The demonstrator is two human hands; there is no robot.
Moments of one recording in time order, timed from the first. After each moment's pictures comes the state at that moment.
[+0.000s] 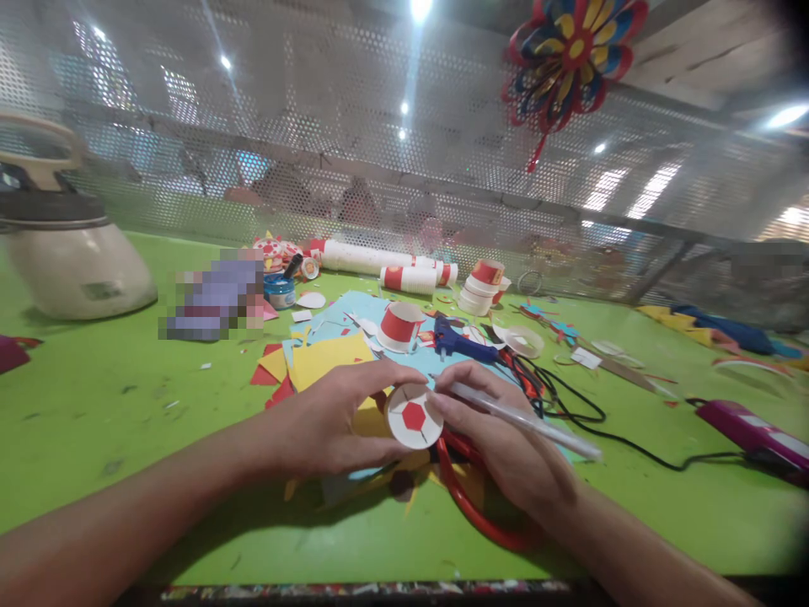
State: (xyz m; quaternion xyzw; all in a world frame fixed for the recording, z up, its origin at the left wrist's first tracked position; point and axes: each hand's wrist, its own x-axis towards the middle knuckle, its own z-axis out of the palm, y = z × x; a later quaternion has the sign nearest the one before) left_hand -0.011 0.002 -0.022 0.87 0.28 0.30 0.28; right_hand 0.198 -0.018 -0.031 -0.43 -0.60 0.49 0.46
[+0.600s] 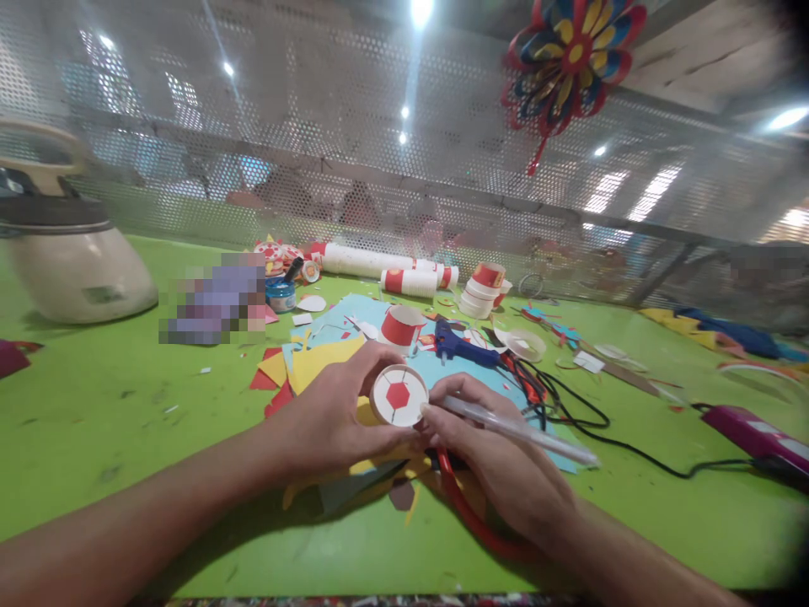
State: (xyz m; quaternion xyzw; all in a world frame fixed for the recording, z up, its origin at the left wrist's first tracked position) left_hand -0.003 -0.001 -0.023 0.81 0.34 0.35 0.33; right_hand 0.187 -0.026 -0.028 -0.43 -0.56 0.55 0.45
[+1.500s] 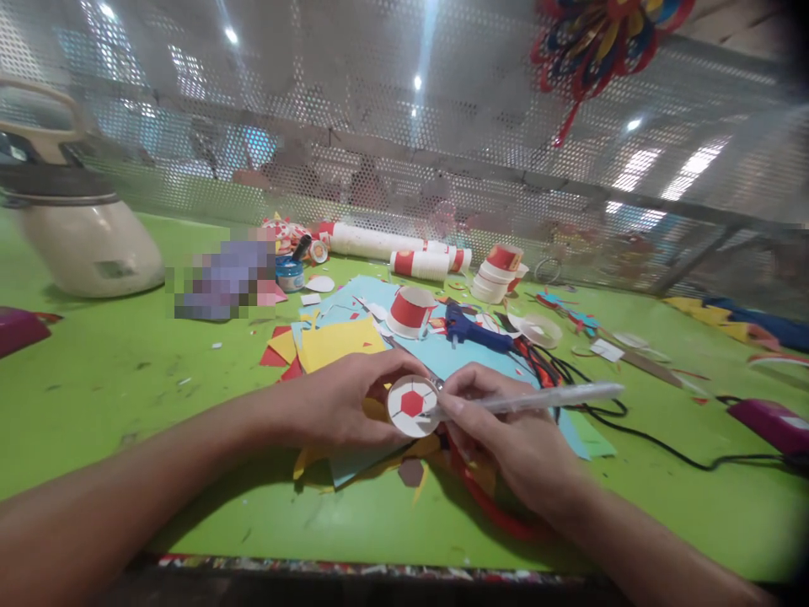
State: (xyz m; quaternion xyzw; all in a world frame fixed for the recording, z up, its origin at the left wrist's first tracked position) left_hand -0.010 0.006 -0.030 0.82 0.30 0.26 0.42; right_hand 0.194 -0.023 -0.027 -0.47 -0.64 0.47 0.38
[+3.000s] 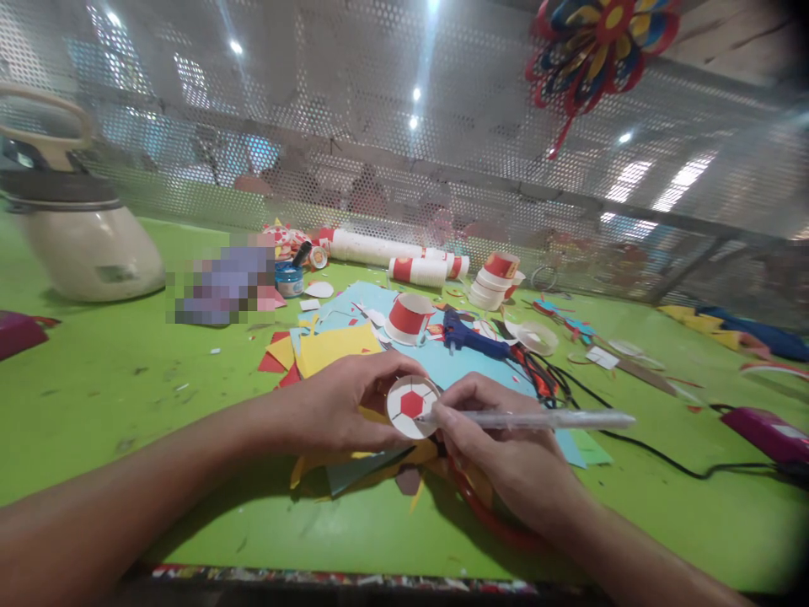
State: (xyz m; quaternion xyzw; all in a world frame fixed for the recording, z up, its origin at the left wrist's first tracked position) left_hand -0.011 0.009 -0.031 0.80 0.26 0.28 0.46; right_hand 0.188 -0.033 -0.021 -0.51 -0.66 0.40 0.38
